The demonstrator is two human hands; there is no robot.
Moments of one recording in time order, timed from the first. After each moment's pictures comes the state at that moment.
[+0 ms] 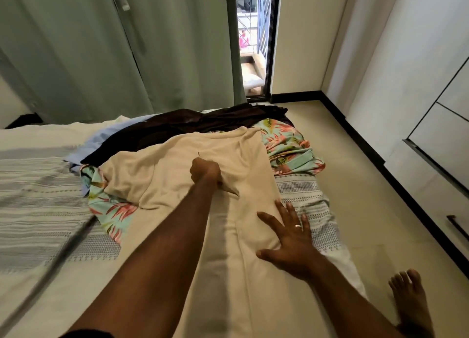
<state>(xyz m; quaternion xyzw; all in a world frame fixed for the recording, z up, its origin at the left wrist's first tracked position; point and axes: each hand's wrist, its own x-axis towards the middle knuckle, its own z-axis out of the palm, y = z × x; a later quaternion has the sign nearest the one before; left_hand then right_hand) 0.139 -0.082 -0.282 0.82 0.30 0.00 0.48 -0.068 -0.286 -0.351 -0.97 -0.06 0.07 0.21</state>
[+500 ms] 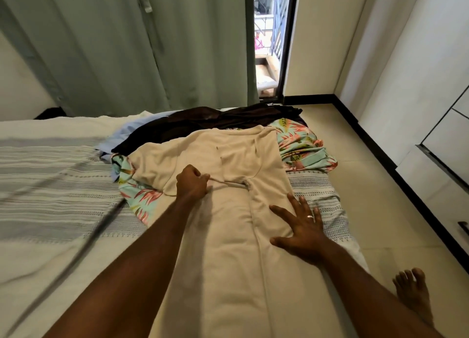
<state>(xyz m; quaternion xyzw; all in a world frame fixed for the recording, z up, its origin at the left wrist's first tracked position) 0.067 0.021 -0.295 0.88 0.16 0.03 0.45 -0.067 -0.286 -0.340 -0.97 -0.05 0.11 0.20</state>
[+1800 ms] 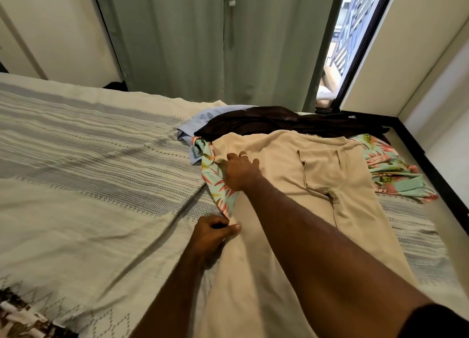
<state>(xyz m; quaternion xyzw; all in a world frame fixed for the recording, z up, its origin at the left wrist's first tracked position) -0.077 0.168 -0.335 0.62 0.15 -0.04 0.77 0.083 0.091 -0.261 -0.97 -0.22 0.07 0.04</state>
